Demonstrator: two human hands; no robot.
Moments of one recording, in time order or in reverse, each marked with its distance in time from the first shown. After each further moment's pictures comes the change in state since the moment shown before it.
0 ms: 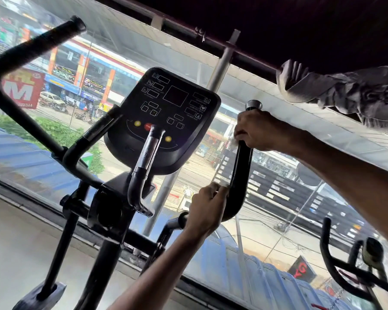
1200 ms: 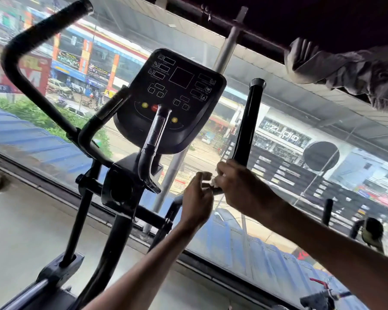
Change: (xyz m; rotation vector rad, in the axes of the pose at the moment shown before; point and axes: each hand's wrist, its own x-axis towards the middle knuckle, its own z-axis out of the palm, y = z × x) left_hand -0.033 -0.054 -0.004 0.004 0.140 0.083; right_hand -0.119 -0.126 0.084 0.119 0.333 -0.247
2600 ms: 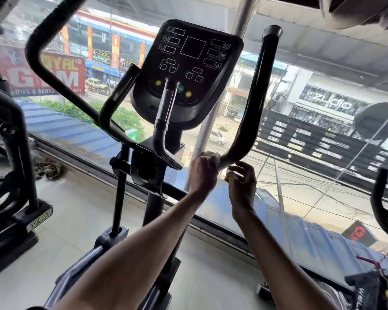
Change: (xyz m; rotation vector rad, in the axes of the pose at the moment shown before) left_hand 0.025 -0.056 0.016 0.452 0.210 0.060; right_hand -0.033 -0.073 0.128 1.421 0.568 1.425
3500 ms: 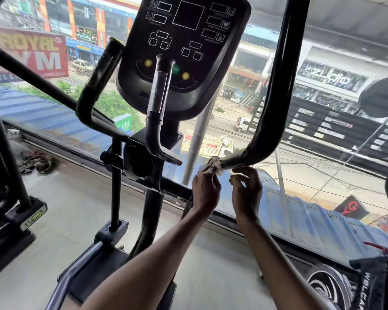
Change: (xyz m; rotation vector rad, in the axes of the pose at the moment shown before) left_hand 0.000 -0.075 0.044 0.180 -0.029 0.093; right_hand 0.027 0.058 0.018 -0.111 0.052 -0.084
